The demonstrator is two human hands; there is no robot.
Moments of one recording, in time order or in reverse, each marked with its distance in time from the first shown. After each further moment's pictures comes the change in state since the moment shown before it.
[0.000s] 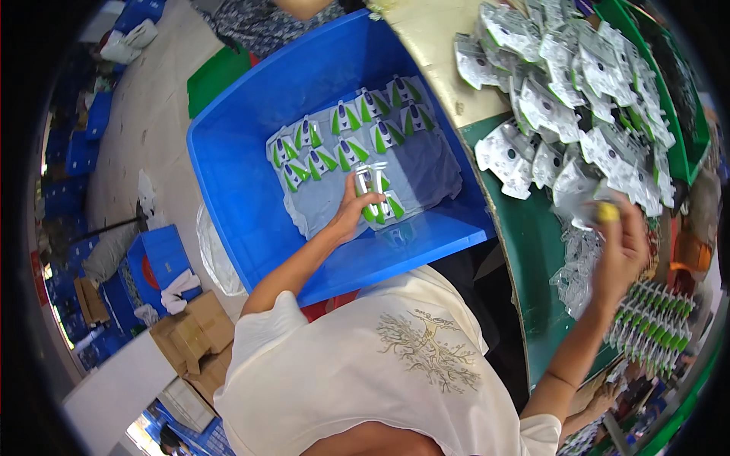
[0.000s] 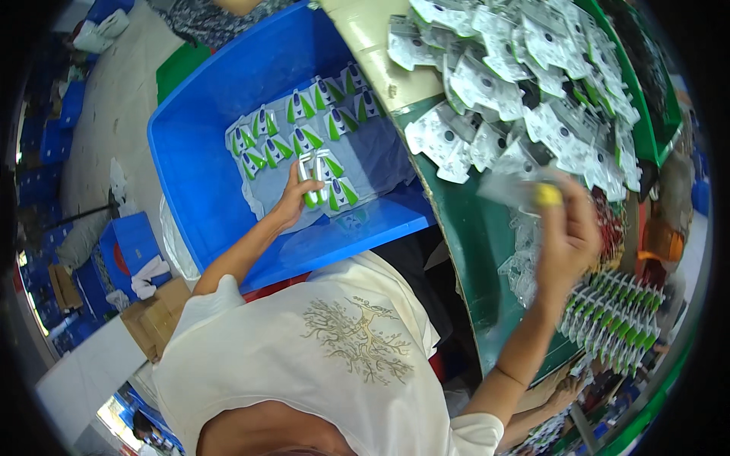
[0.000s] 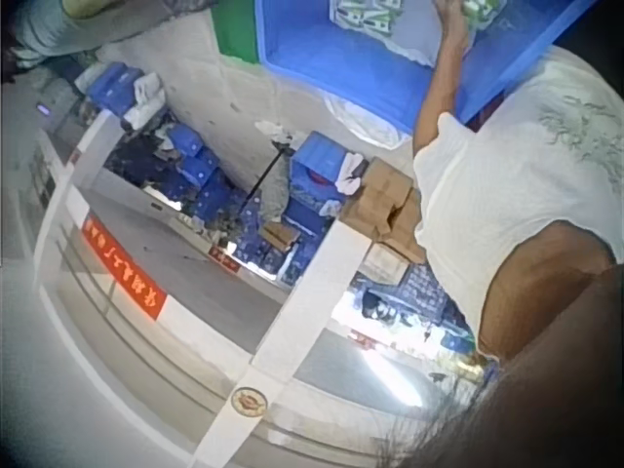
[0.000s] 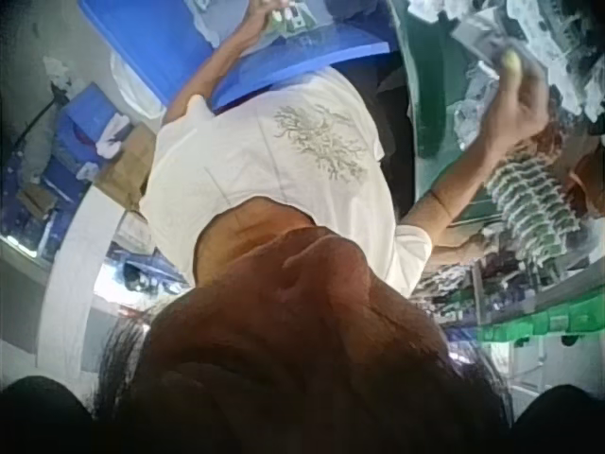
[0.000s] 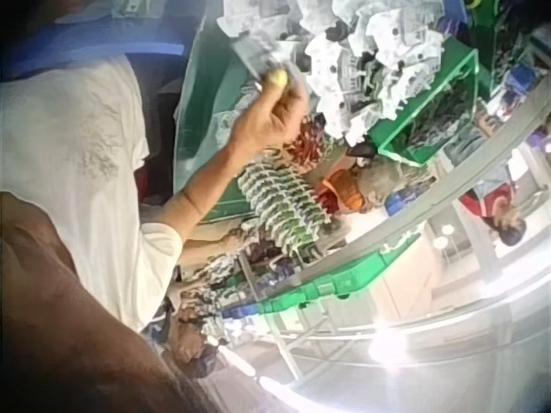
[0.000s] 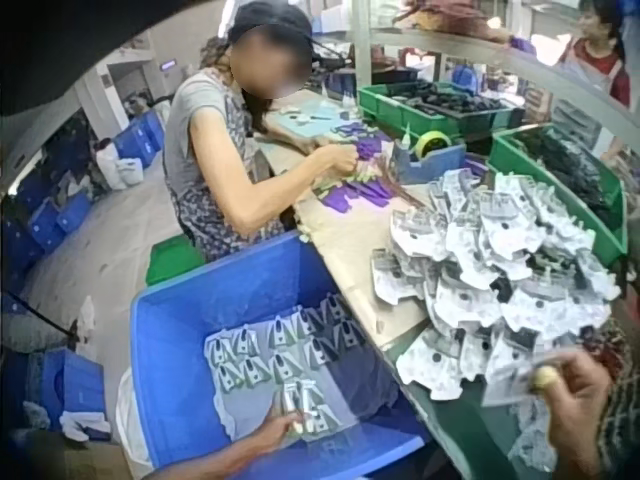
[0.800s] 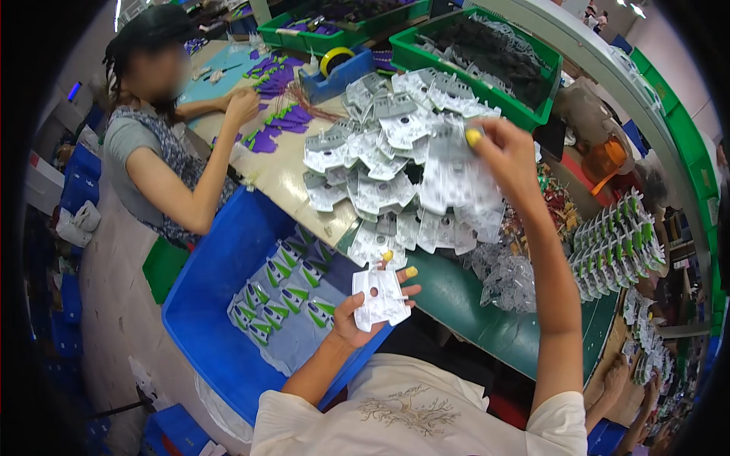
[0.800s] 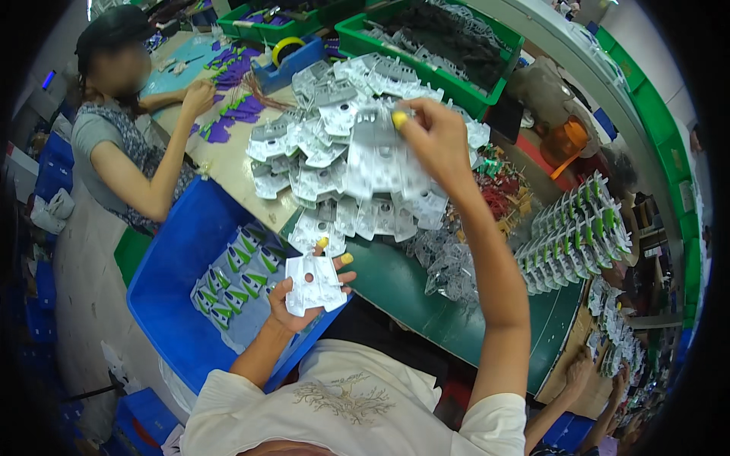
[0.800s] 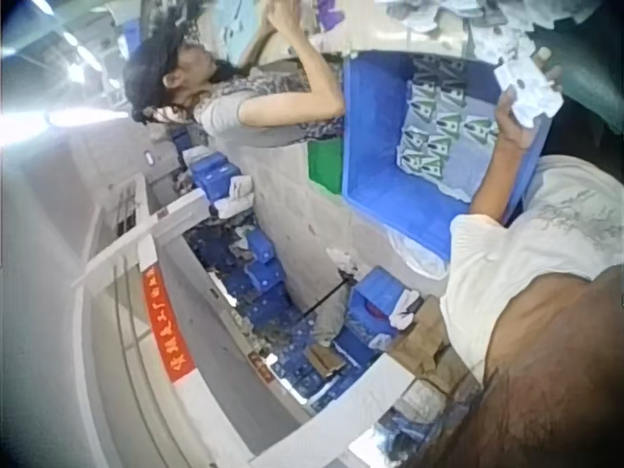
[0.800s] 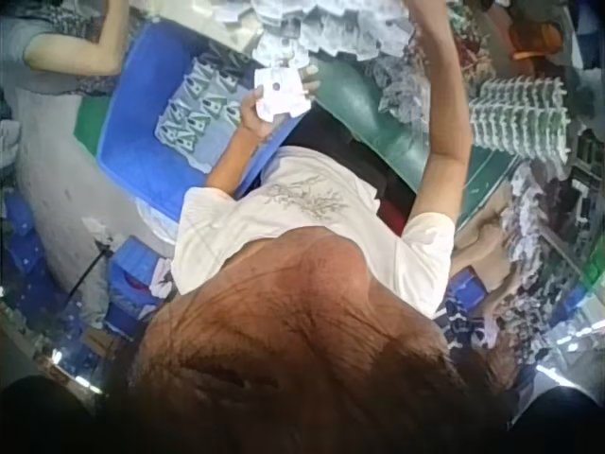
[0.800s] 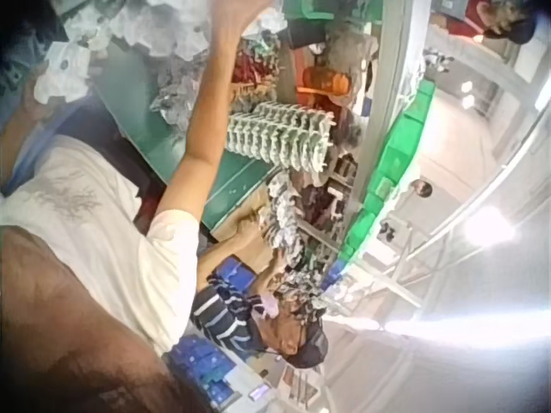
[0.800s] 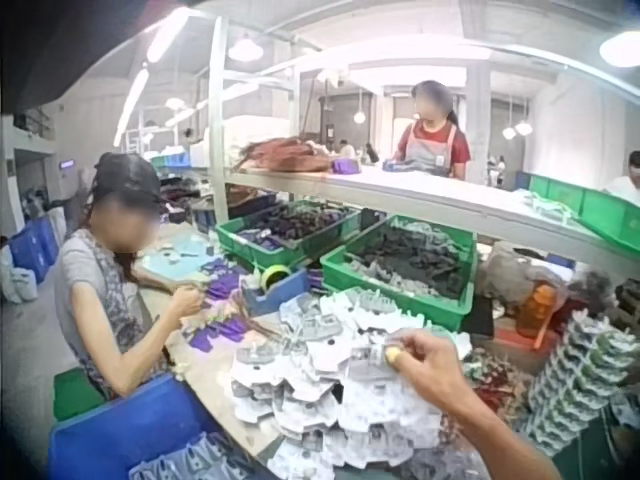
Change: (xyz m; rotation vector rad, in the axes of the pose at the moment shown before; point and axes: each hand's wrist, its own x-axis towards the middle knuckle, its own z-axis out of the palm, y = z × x) left_hand -0.049 0.085 0.170 -0.619 -1.001 -0.160; right_hand 0.109 -0.007 -0.050 -0.191 0.249 -0.209
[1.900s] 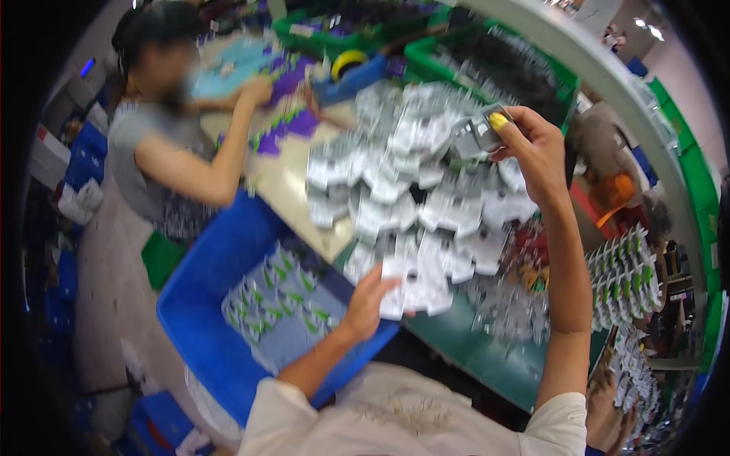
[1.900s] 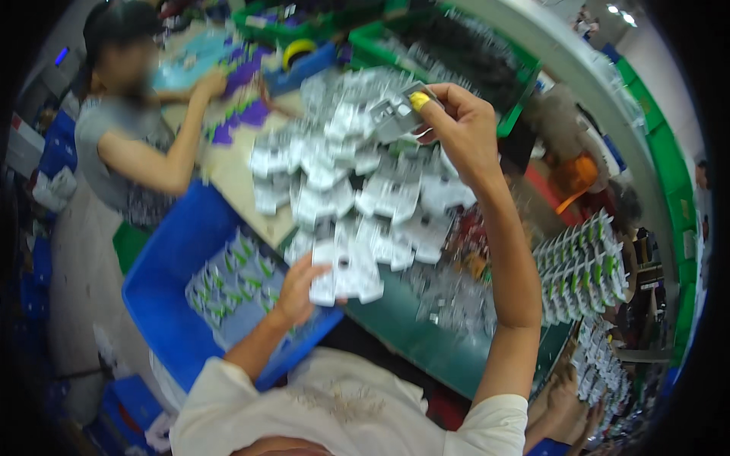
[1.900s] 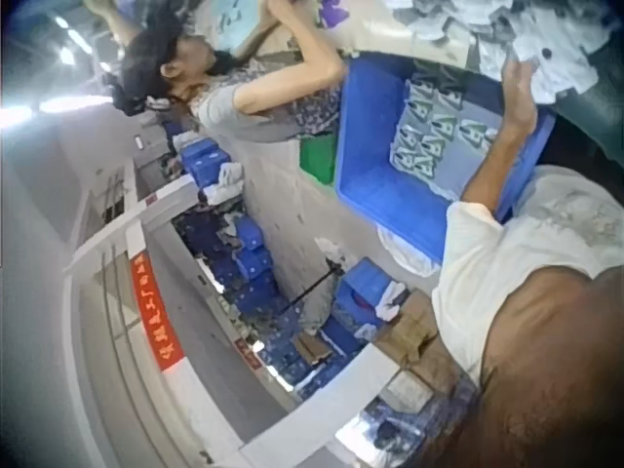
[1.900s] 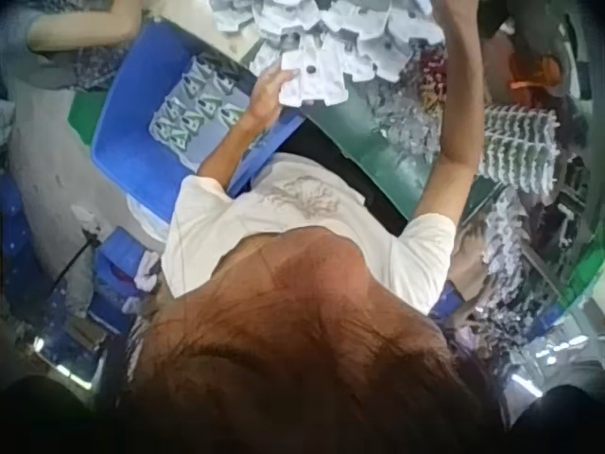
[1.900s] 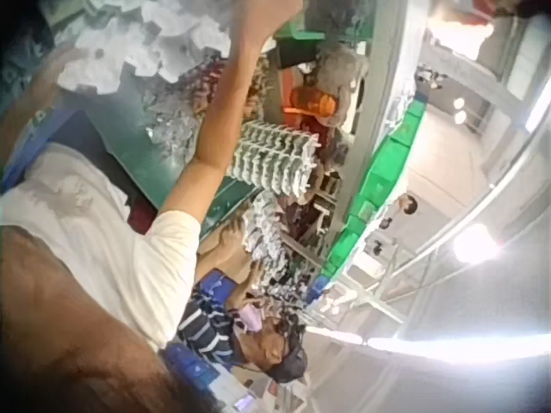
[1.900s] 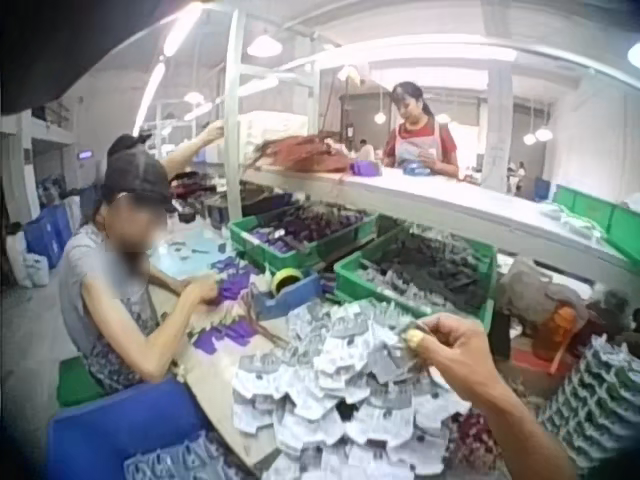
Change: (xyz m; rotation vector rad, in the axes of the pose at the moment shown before) left_hand 0.043 0.013 0.034 0.486 0.380 0.069; right_hand 0.052 -0.023 -0.012 0.404 -0.122 0.095
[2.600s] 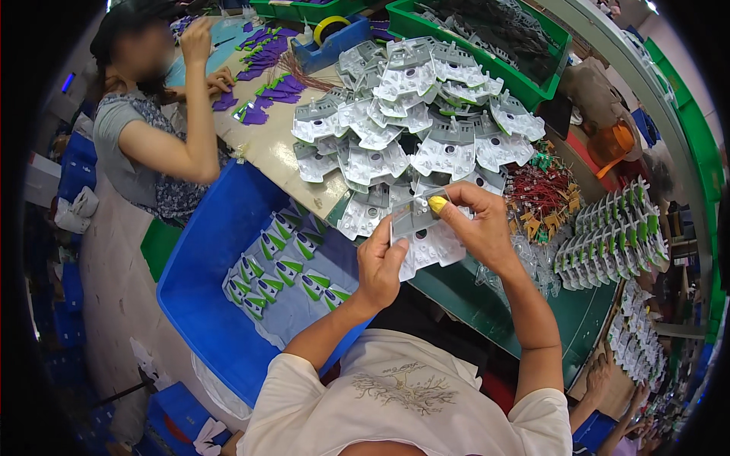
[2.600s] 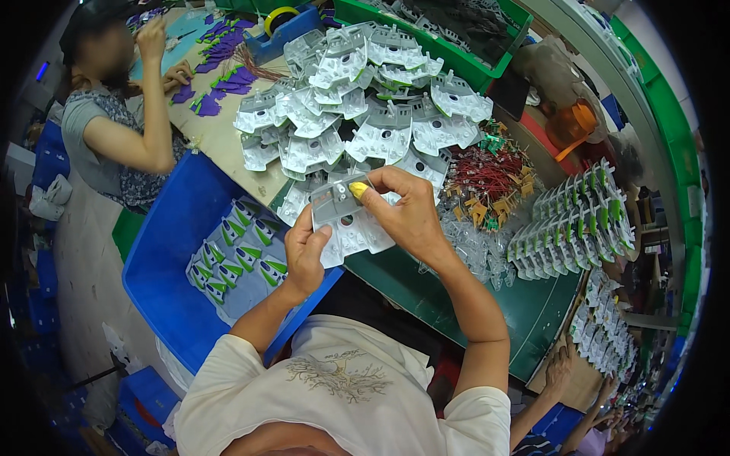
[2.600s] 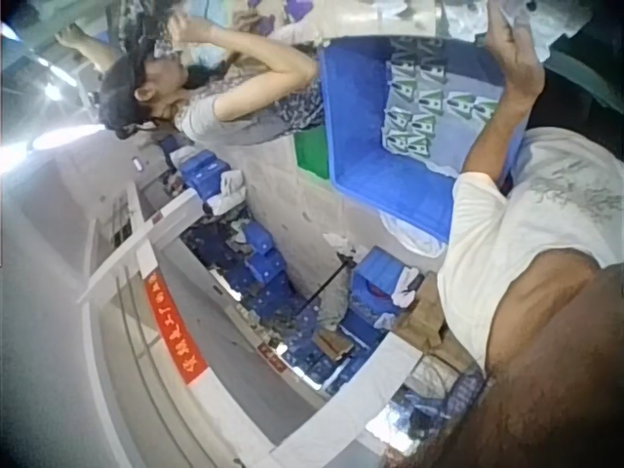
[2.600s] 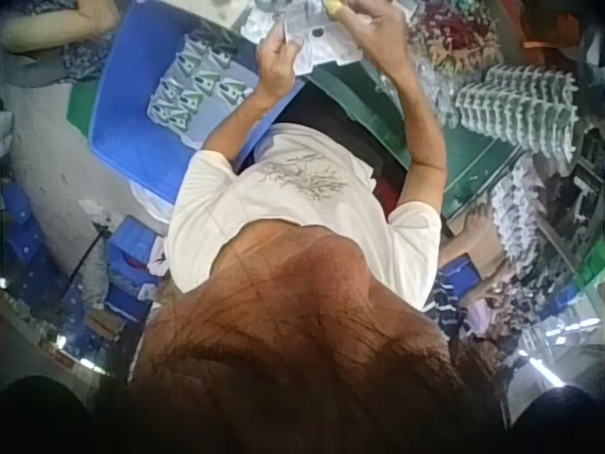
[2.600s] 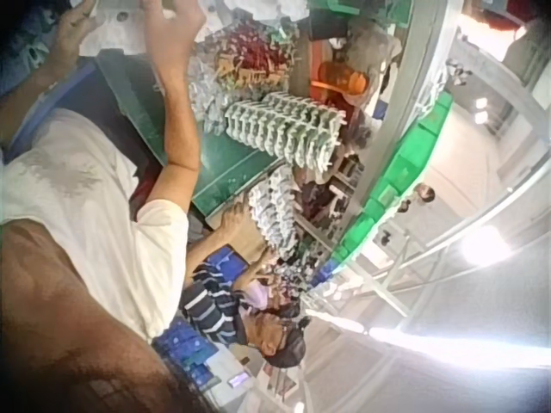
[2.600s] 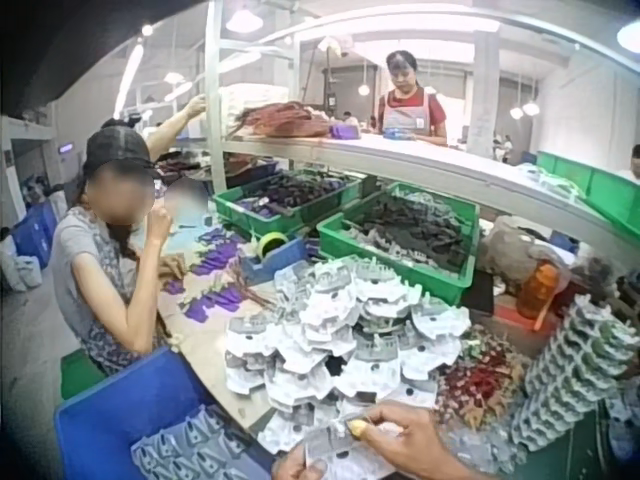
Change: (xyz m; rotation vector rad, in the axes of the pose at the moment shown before) left_hand 0.000 -0.024 0.019 0.514 0.029 0.577; right_hand -0.149 0.038 0.035 -0.193 -0.156 0.081
